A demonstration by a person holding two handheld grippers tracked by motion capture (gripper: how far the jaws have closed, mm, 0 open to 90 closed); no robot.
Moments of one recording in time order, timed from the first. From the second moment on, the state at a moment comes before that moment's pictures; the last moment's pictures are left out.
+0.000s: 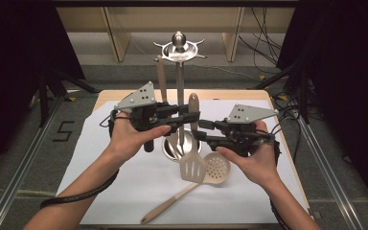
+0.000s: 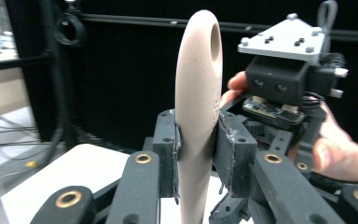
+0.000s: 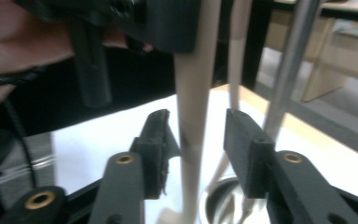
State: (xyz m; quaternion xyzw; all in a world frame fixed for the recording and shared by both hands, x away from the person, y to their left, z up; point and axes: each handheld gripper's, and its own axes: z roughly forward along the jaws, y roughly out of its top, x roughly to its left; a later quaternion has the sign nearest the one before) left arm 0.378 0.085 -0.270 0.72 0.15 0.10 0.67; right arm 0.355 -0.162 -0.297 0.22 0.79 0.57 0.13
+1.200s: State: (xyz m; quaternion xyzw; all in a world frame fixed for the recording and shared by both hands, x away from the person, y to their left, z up) left arm 0.384 0.098 -0.245 0.71 0.23 0.17 0.64; right arm 0.355 -0.179 -0.316 0.27 0.78 0.54 0.17
